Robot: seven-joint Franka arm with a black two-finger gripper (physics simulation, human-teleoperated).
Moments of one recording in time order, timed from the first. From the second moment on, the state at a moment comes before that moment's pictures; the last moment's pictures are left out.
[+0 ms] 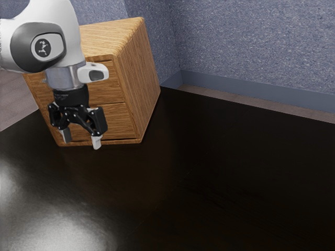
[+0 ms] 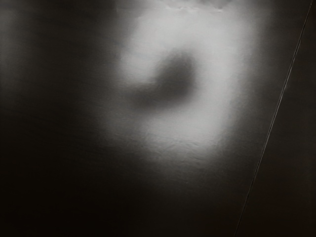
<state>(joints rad) 0.06 -0.05 0.14 -1.58 0.04 1.35 -0.04</state>
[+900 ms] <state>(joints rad) 0.00 -0.07 0.12 -1.38 -0.02 1.41 -0.53</state>
